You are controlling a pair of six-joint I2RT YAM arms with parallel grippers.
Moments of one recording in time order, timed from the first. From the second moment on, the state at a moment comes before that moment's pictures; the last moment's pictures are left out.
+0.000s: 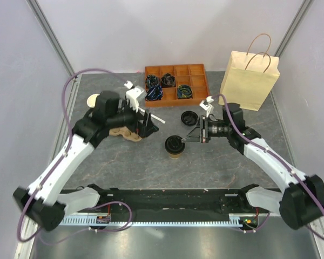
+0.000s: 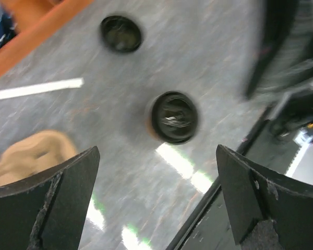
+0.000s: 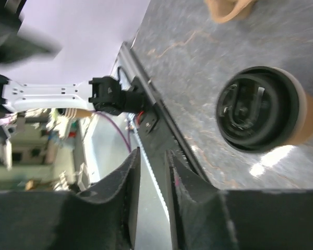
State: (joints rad) left arm -0.50 1.19 1.26 -0.64 0.42 -0.03; right arm 0.36 1.13 0.79 -0.13 -0.93 0.62
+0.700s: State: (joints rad) left arm -0.45 1.18 0.99 -0.40 0.85 -0.29; right arm 0.43 1.53 0.70 0.39 -1.09 0.92
